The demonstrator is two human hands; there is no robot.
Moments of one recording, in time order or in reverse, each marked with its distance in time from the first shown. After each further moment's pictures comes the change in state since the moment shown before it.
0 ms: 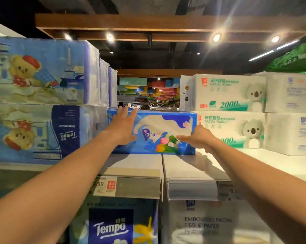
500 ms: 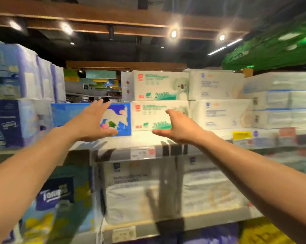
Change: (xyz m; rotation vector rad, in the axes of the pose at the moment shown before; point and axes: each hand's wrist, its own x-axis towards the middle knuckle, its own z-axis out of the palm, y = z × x) left_hand -0.116 0.142 -0.054 -0.207 0.016 0.171; right_hand -0.190 0.102 -0.156 -0.305 0.123 -0.338
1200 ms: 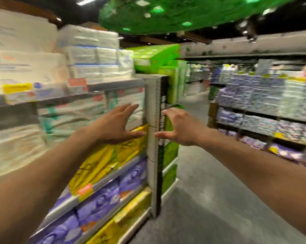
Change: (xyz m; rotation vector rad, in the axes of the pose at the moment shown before) left_hand -0.171 0.678 0.134 -0.371 -0.266 0.846; right_hand -0.499 0.372 -0.267 -0.350 -0.111 0.540
